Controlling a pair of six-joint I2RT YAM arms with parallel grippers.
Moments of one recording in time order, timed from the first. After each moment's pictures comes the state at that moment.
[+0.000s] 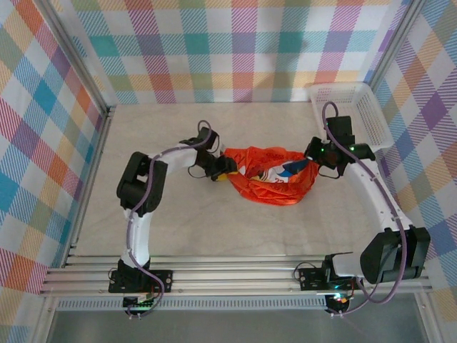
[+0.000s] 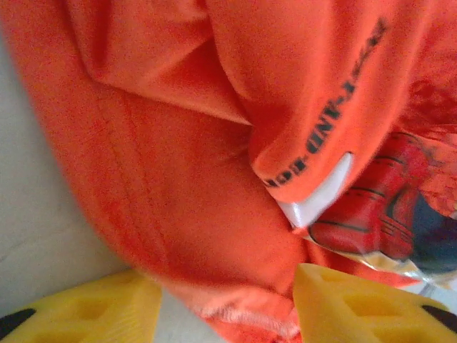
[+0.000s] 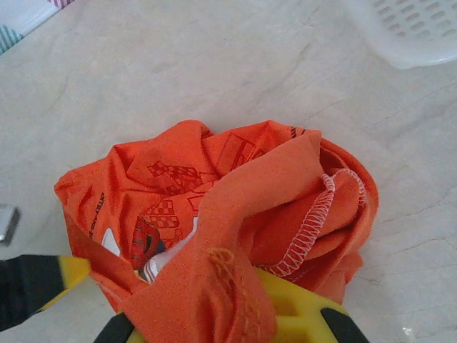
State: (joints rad) left arm -0.46 2.14 1.48 -0.49 0.54 -0.66; right arm 0.13 1.32 1.19 -0.75 -0.08 0.52
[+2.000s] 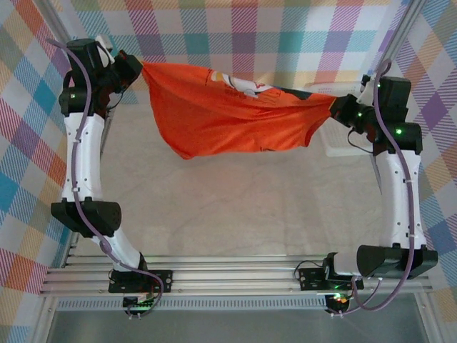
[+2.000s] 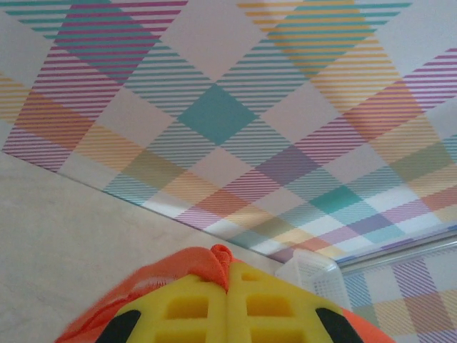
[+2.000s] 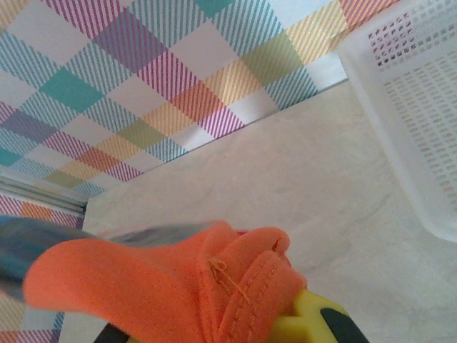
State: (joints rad) left arm 0.05 1.73 2.17 -0.75 0.36 -0.69; right arm -0.06 1.34 1.71 -0.89 -0.35 0.47
